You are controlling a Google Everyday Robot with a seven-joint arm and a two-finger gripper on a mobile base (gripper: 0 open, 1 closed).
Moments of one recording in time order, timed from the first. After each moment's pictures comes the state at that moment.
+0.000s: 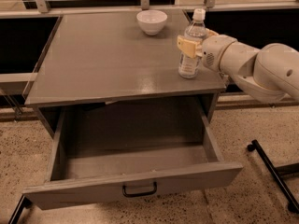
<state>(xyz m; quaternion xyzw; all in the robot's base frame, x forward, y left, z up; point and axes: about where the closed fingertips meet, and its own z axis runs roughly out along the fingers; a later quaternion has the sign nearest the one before) 0.689 -0.123 0.939 -0.25 0.69 0.21 0.65</state>
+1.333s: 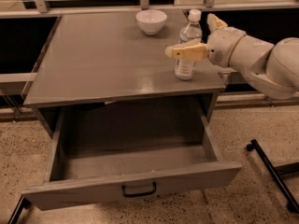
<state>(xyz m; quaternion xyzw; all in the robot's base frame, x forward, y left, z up) 0.668 -0.126 0.971 -0.31 0.63 0.20 0.68</state>
